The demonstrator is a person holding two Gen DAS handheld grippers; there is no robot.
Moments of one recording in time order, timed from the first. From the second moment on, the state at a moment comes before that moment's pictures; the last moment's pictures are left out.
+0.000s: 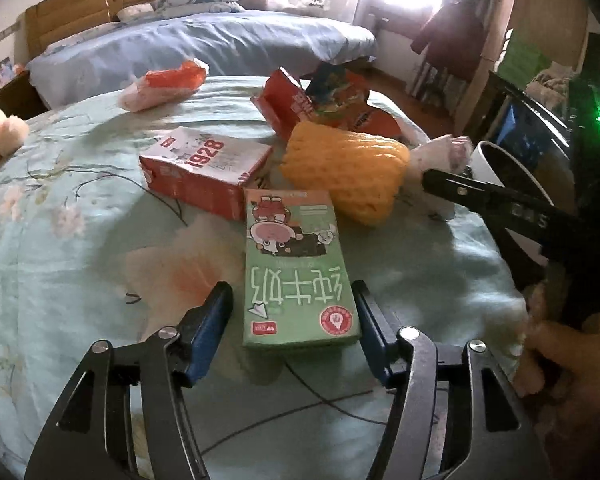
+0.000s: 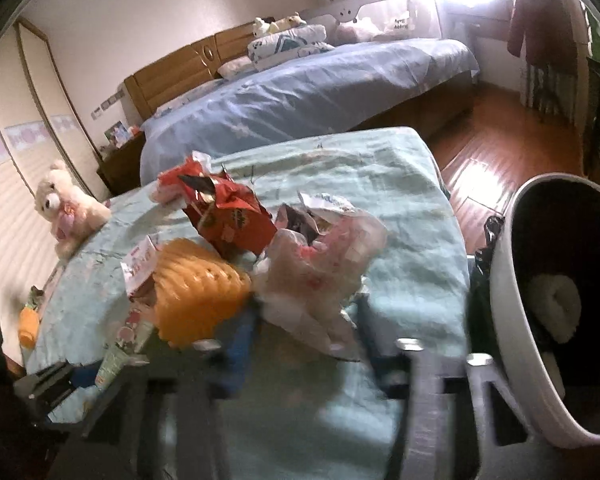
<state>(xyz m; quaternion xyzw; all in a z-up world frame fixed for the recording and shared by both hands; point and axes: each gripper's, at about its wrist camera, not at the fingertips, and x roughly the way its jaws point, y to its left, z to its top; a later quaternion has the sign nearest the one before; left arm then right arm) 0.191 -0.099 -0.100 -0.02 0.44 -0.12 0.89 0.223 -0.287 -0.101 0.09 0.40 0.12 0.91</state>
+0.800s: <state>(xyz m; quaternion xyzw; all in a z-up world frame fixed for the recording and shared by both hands) 0.155 -0.166 -0.066 0.01 0.40 -0.22 0.89 0.112 -0.350 -0.058 0.13 0.35 0.10 0.92</state>
